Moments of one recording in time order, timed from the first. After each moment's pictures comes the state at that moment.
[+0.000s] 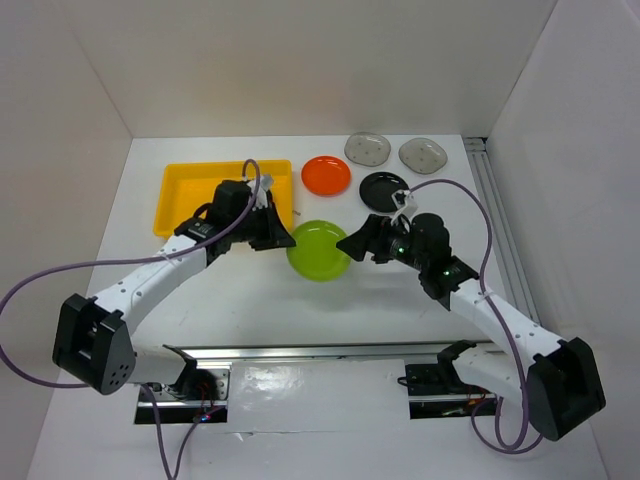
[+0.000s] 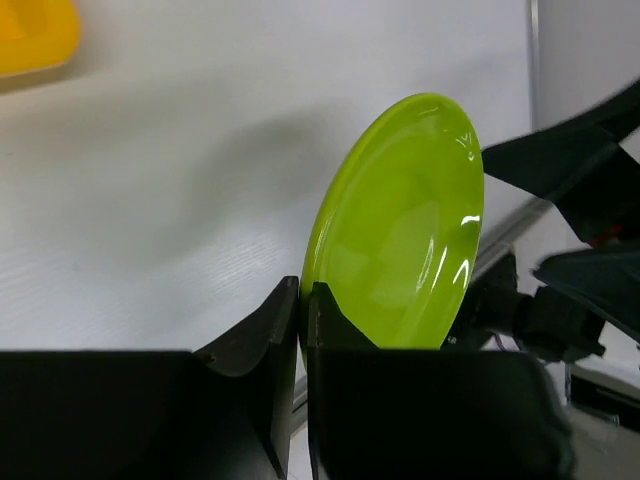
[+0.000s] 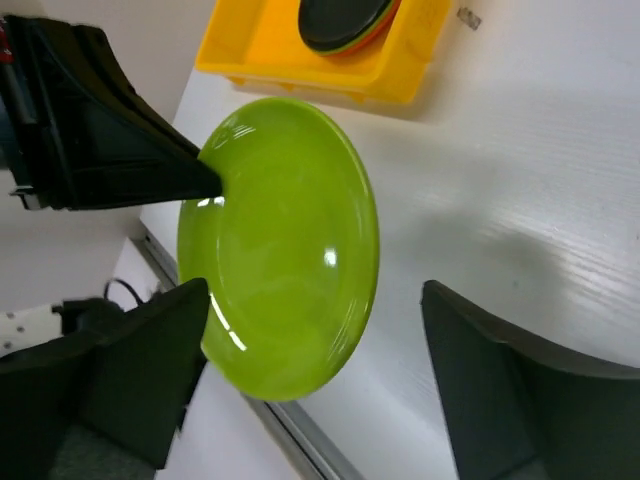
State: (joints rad) left arm -0.45 1.32 0.99 -0.33 0.40 -0.61; right arm 0.44 1.04 0.59 0.14 -0.40 0.67
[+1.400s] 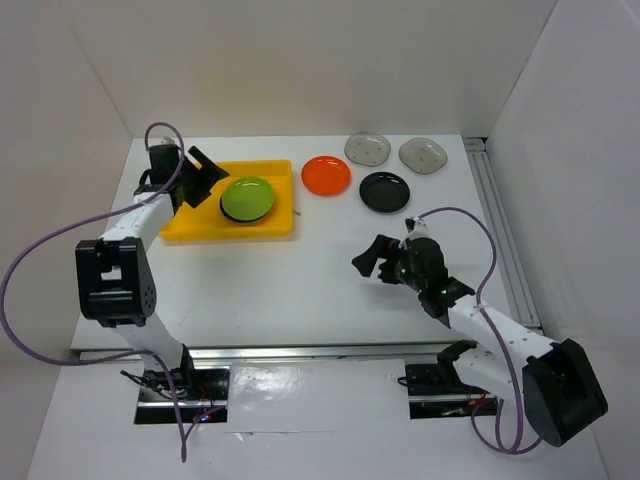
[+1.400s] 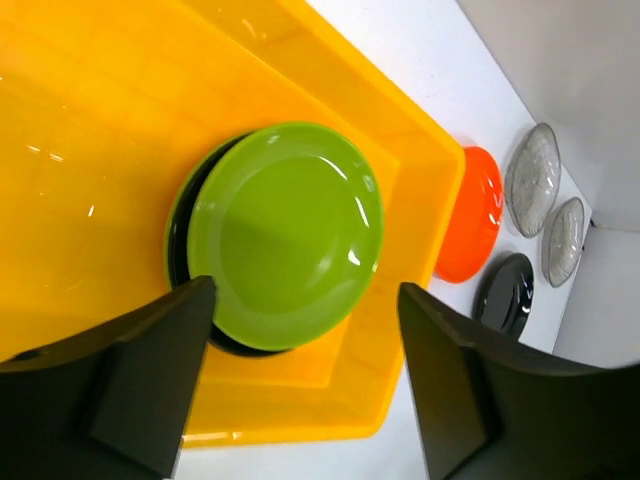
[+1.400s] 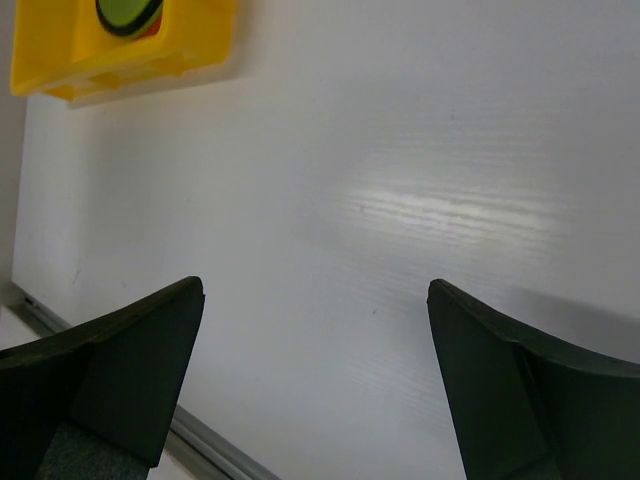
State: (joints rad) left arm 0.09 1.73 1.24 -0.14 0.22 -0.78; right arm 0.47 0.98 0.36 0.14 -0.13 0.69
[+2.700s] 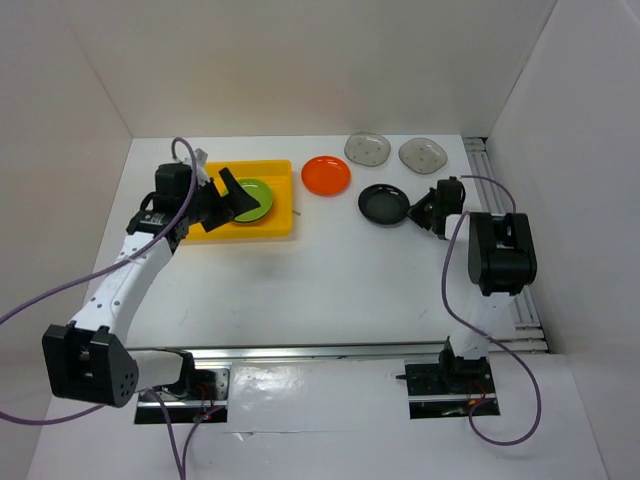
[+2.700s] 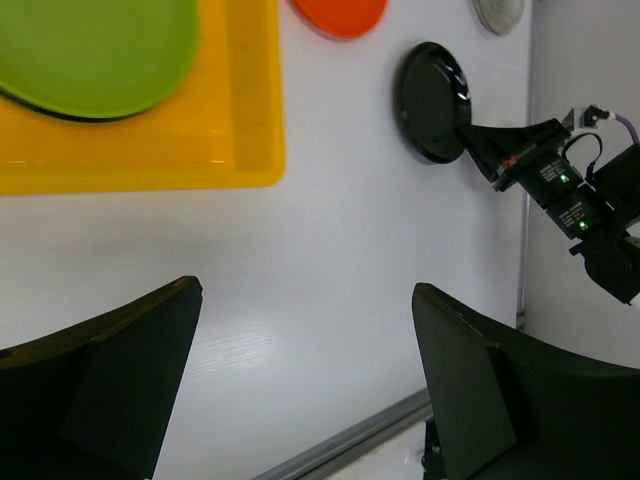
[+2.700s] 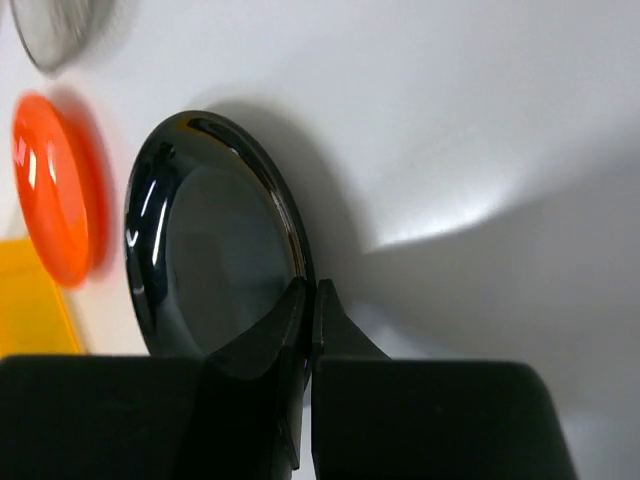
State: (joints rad) left arm -0.10 1.22 1.07 -0.43 0.33 -0.63; right arm -0.05 1.96 1.00 0.33 -0.19 0.77
